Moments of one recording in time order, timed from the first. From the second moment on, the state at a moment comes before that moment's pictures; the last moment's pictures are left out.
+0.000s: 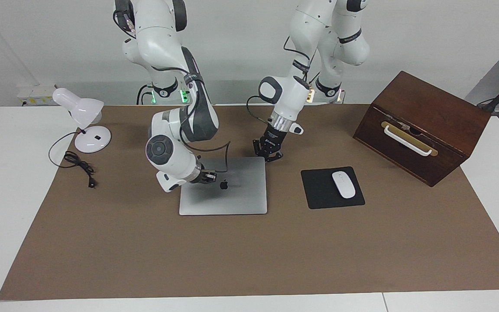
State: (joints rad) left arm -0.86 0.25 -0.03 -2.27 -1.46 3.18 -1.87; right arm 0.54 0.51 -0.32 -1.63 0.43 1.85 0.32
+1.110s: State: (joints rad) left arm -0.86 0.24 -0.03 -2.27 -1.46 3.18 -1.87; right arm 0.55 0.48 -0.32 -1.62 0.43 1.80 0.32
